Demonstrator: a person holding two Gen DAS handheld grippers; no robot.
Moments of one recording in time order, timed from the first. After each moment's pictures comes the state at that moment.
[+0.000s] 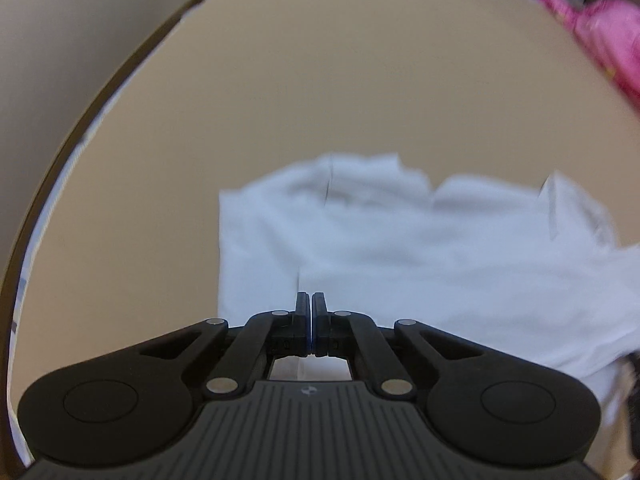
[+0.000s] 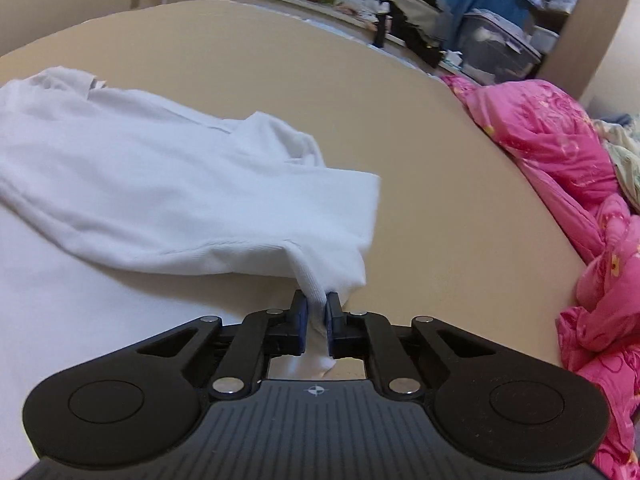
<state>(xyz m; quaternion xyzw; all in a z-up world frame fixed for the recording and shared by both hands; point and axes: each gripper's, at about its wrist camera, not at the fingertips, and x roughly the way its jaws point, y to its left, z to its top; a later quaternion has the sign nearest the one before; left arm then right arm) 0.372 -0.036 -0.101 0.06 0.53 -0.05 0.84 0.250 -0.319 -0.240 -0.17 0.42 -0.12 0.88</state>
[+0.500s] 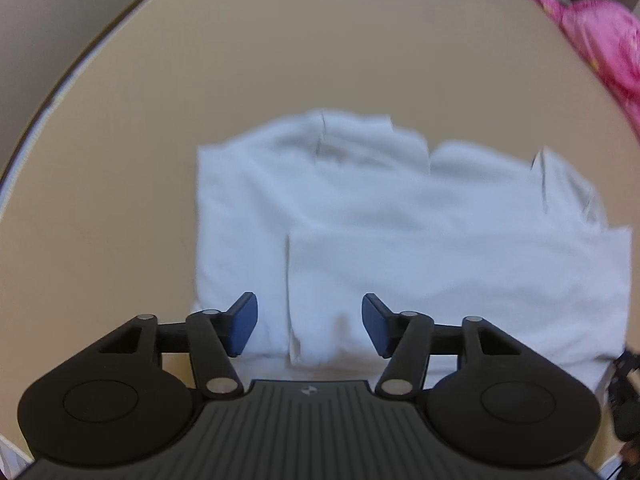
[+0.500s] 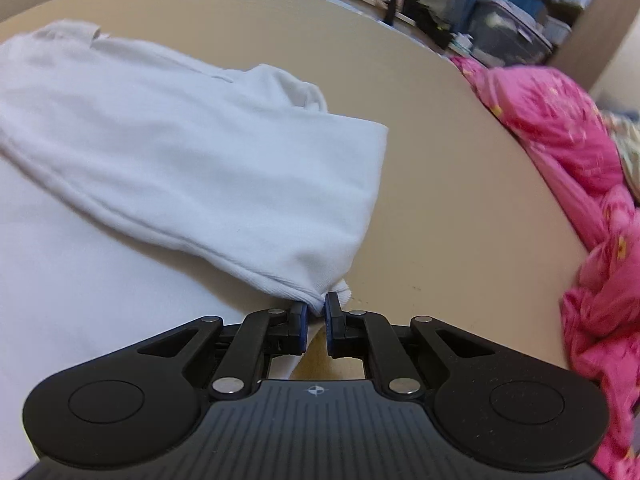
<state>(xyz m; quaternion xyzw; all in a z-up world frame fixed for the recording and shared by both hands) 0.371 -0.023 -0.151 0.05 0.58 -0.08 0.81 0.246 -0.329 -0.266 -0.21 0.46 -0.12 0.85</state>
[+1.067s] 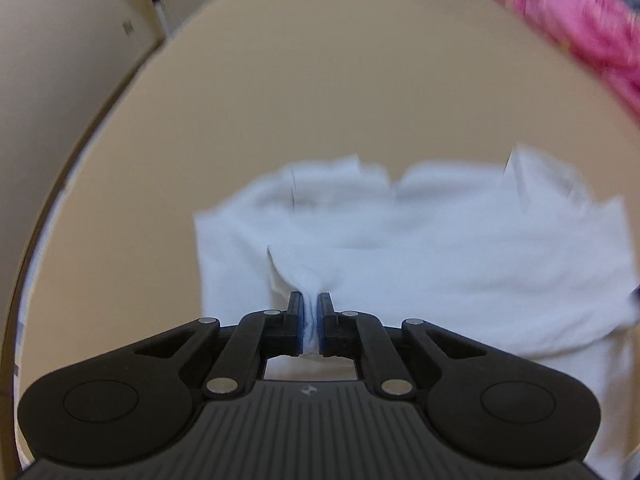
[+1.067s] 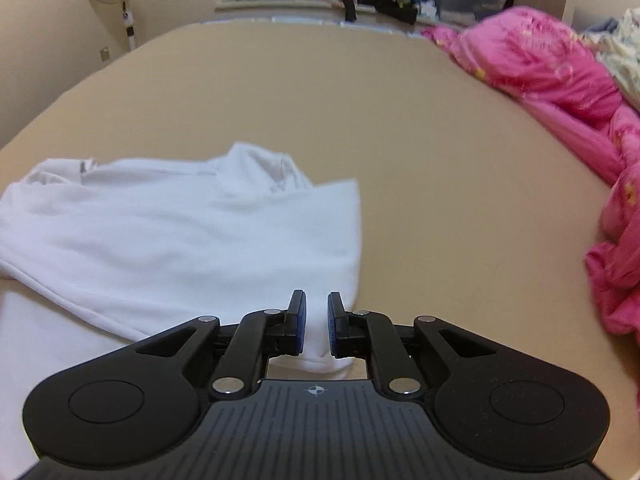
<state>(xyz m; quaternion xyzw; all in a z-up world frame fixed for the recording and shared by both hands) 0.341 -0.049 -0.098 0.12 0.48 -0.10 0.86 0.274 -0.353 -0.216 -0.01 0.45 -0.14 0.88</state>
